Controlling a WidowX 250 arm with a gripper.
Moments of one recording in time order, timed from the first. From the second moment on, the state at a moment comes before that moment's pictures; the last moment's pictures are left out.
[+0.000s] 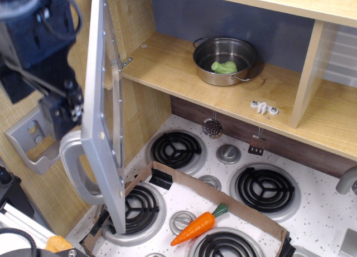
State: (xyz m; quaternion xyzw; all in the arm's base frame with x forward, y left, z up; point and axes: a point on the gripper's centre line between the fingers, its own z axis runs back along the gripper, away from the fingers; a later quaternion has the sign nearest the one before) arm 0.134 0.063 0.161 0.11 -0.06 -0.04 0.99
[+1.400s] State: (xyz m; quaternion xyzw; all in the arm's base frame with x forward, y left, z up) arm 0.265 0.014 0.142 0.04 -0.14 -0.08 0.99
